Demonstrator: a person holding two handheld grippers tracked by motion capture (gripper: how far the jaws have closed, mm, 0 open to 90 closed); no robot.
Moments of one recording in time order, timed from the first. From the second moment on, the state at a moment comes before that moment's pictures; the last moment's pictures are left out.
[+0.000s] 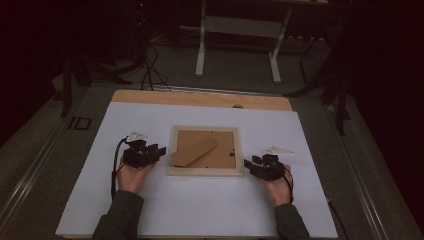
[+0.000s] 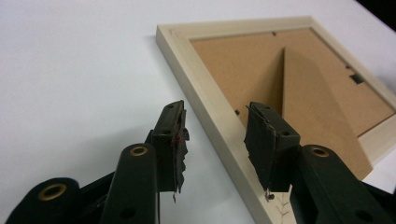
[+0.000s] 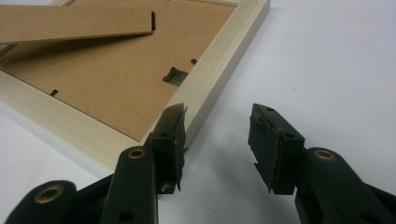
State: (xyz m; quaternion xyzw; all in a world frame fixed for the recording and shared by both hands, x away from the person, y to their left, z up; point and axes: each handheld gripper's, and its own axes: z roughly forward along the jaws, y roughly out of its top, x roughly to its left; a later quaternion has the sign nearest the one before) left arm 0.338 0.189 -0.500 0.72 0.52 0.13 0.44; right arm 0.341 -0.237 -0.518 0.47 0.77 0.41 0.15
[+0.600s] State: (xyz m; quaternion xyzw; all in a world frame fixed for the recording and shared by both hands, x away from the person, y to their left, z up) left arm 0.346 0.179 -0.475 0.73 0.49 0.12 0.46; right arm 0.341 -0.237 -0.514 0.46 0.77 0.41 0.16
